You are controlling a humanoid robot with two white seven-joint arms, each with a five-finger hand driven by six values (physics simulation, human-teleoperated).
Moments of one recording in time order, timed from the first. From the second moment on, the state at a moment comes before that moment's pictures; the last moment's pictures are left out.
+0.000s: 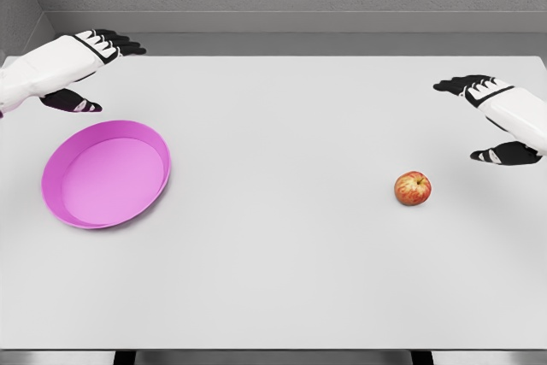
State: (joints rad) left arm -0.69 0.88 -0.65 -1.27 -0.39 -0.61 -0.13; right arm -0.10 -1.03 0.23 -1.75 0.22 -0.31 0.14
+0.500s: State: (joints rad) left arm -0.69 0.88 -0.65 -1.27 -0.39 -0.61 -0.13; right arm -0.11 -1.04 0.35 -1.75 0.22 -0.30 0.24
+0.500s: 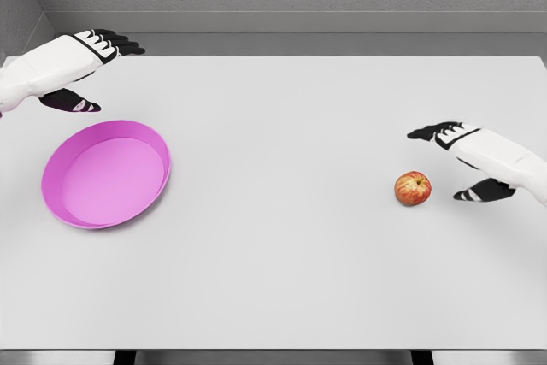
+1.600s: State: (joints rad) left arm -0.70 0.87 -0.65 -1.25 -0.41 -0.61 -0.13; right arm -0.40 -0.95 0.68 -1.70 0.22 -0.07 0.50
